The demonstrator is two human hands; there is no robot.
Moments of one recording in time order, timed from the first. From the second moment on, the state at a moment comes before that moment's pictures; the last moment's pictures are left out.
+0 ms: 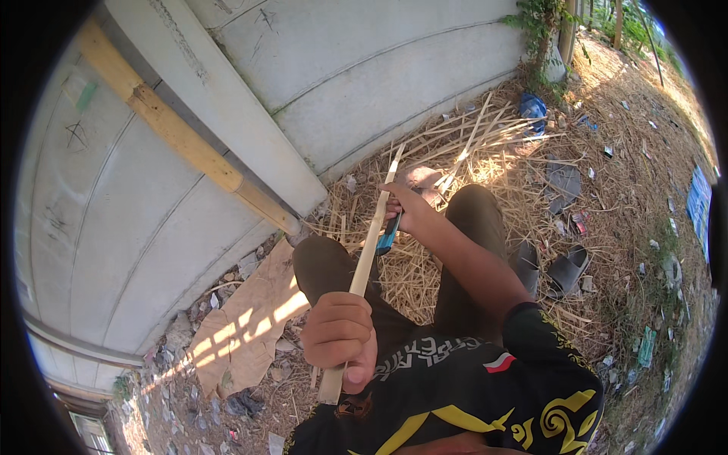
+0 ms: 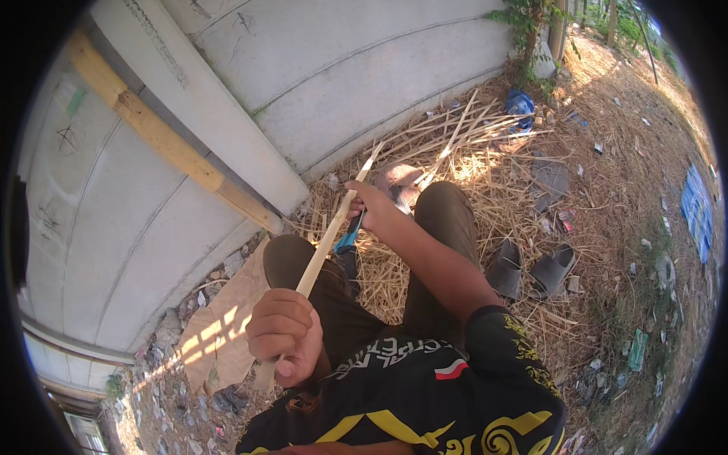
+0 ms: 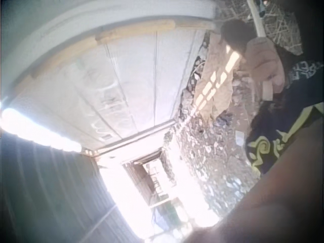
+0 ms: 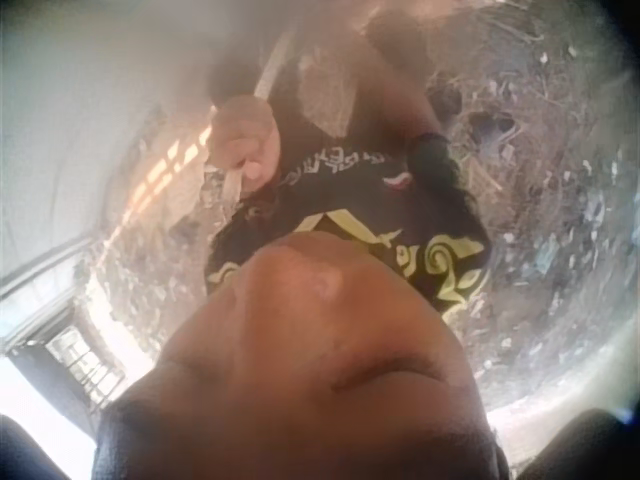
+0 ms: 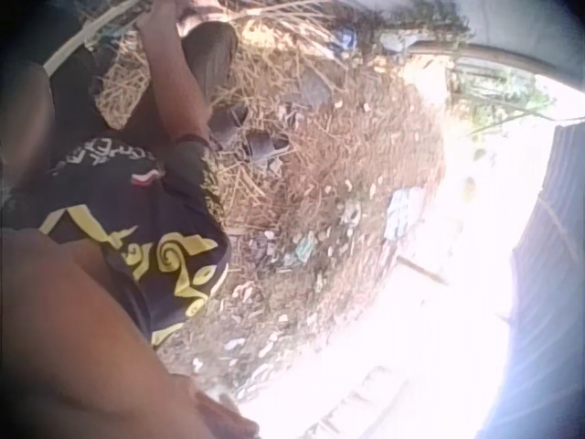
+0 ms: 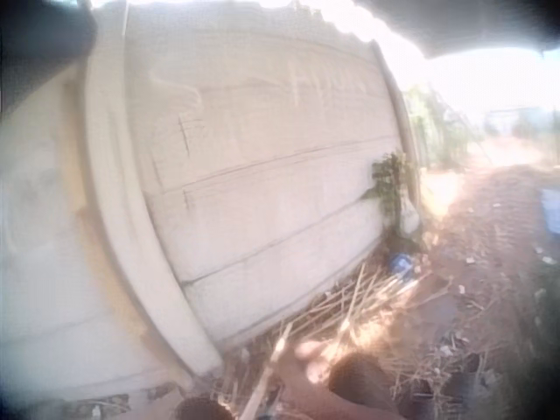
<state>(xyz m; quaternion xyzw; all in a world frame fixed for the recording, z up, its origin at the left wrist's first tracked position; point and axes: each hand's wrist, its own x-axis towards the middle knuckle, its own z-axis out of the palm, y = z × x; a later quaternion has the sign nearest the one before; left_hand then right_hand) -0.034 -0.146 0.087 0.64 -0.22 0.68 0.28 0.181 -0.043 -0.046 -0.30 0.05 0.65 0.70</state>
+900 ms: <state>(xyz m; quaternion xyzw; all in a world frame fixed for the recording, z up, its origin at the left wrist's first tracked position) -0.110 -0.054 0.022 0.61 0.14 0.05 0.78 0.212 -0.059 0.005 -0.33 -0.08 0.51 0.79</state>
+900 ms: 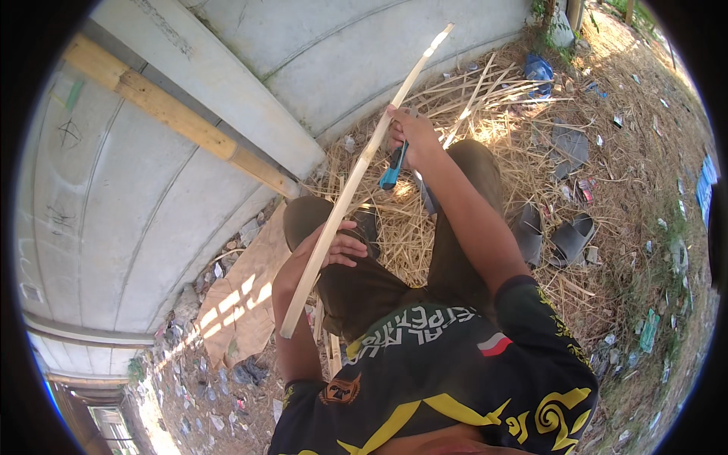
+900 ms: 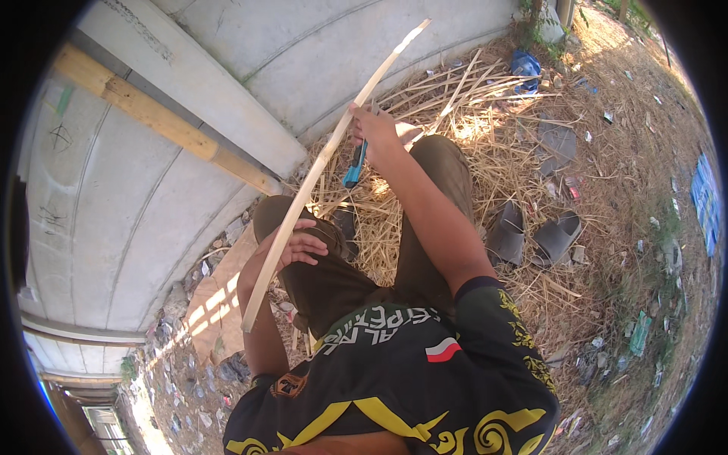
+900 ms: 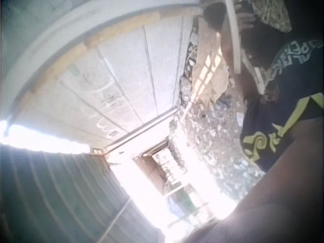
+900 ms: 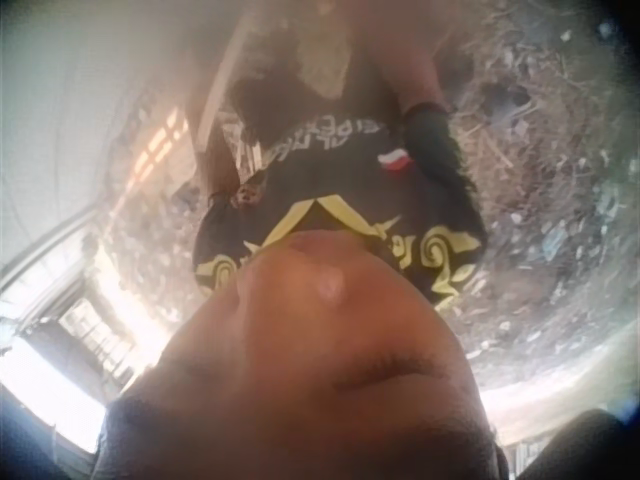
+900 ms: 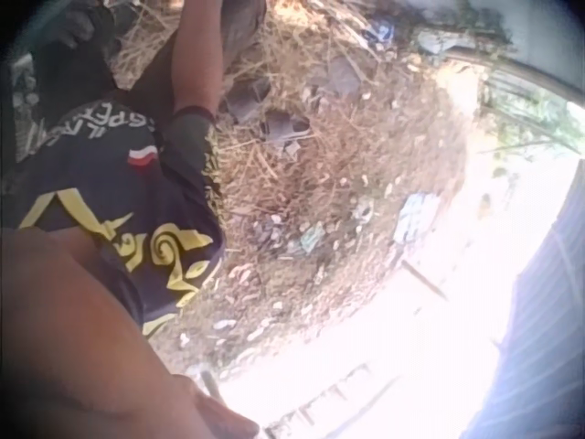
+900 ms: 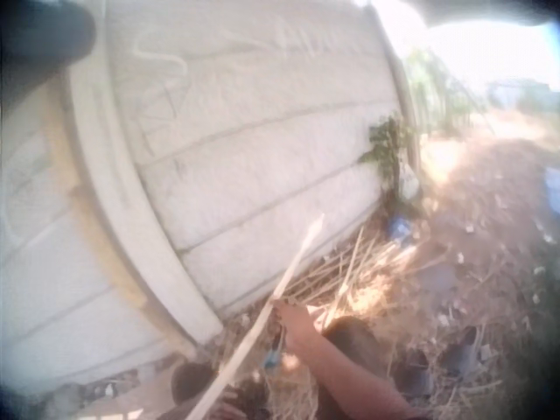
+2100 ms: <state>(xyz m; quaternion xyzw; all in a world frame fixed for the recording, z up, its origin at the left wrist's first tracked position) 0.003 -0.025 -0.011 0.61 0.34 0.24 0.67 0.229 -0.086 0.019 -0.45 -0.38 0.51 0.63</state>
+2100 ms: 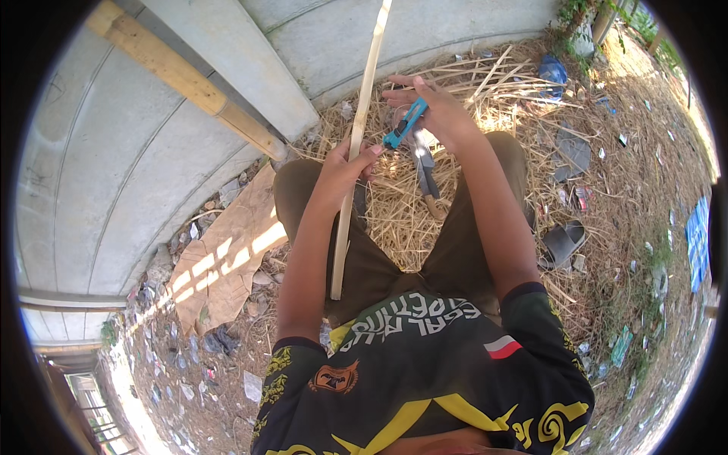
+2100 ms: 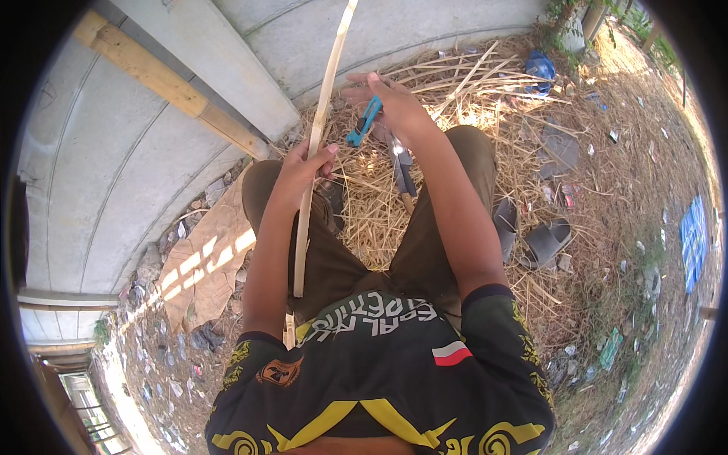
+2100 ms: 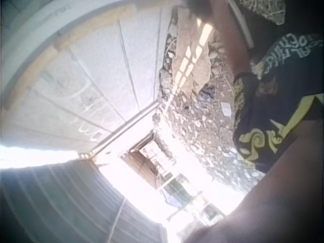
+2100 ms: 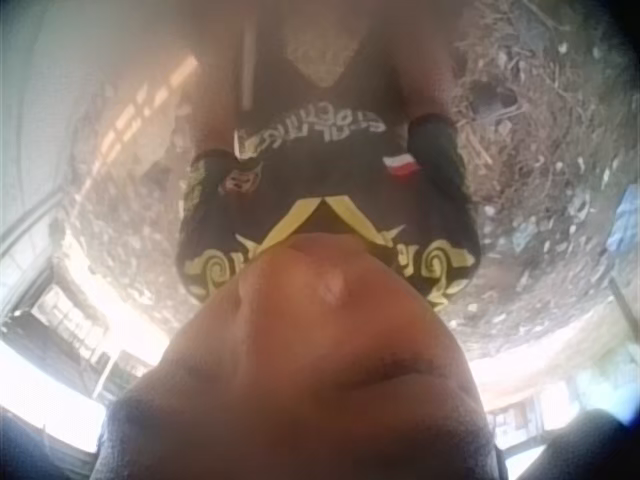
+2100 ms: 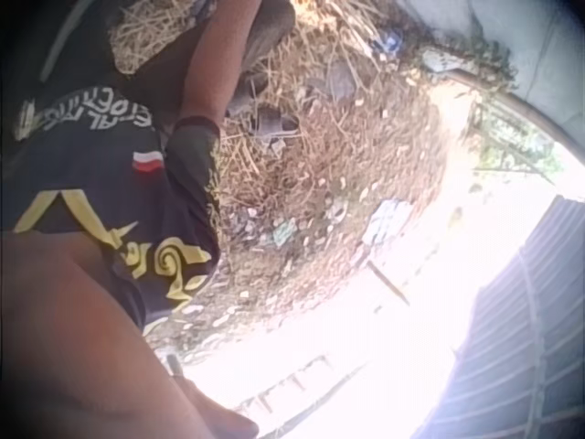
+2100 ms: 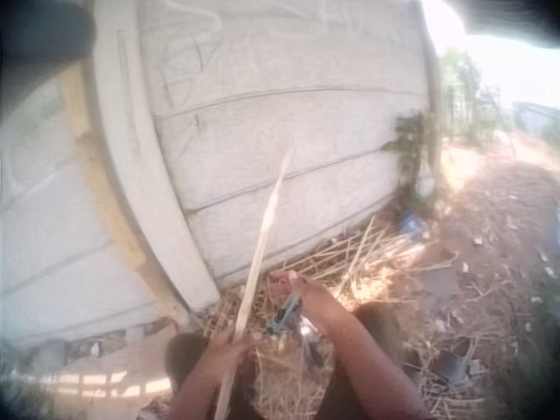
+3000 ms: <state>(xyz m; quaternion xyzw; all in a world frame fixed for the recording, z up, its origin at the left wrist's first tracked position) 0.005 -0.020 -0.020 0.66 0.28 0.32 0.61 0.216 -0.080 0.011 -0.44 -0.32 0.47 0.70</state>
